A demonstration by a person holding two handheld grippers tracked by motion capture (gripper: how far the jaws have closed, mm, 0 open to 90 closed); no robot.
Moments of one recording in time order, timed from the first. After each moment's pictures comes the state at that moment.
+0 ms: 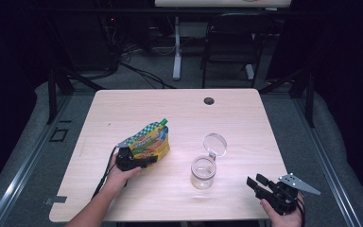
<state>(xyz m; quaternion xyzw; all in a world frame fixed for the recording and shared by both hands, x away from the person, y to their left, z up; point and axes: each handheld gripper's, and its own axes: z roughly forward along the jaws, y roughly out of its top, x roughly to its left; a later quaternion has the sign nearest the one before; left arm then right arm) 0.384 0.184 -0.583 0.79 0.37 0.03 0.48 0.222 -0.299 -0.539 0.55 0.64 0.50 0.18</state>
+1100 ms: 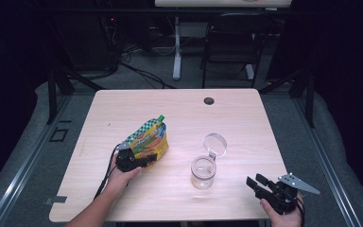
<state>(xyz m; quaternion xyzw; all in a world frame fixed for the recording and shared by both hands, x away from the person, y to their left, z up) 0.380 0.182 -0.583 0.78 0.37 0.06 0.49 0.224 -0.299 -0.540 0.55 0.64 0.50 0.18</state>
